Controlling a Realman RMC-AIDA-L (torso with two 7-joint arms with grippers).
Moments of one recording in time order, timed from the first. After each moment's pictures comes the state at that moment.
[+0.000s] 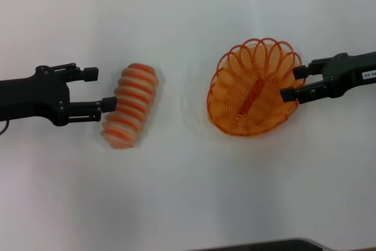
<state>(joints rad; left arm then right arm) -0.47 -2.12 0.60 0.83 2.17 1.69 -1.42 0.57 1.98 -0.54 -0.70 -2.40 -1.65 1.68</state>
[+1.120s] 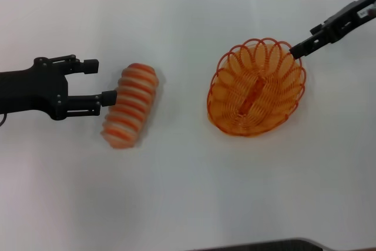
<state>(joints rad) -0.48 -2.12 0.59 0.88 2.16 1.73 -1.43 0.83 1.94 -0.66 -0.80 -2.69 -1.60 2.08</state>
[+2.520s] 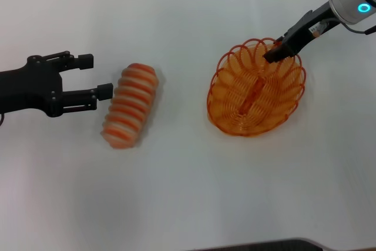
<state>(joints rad) -0.46 -2.13 0.55 0.87 2.12 1.75 -1.44 0.88 2.02 -0.86 -0.66 -2.71 -1.28 2.07</state>
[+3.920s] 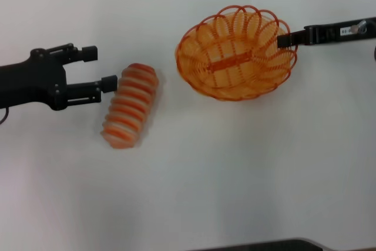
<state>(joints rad) -0.46 -2.14 0.55 0.87 2.08 1.75 -1.43 0.60 2.03 -0.62 -0.76 -2.31 -1.41 2.18</state>
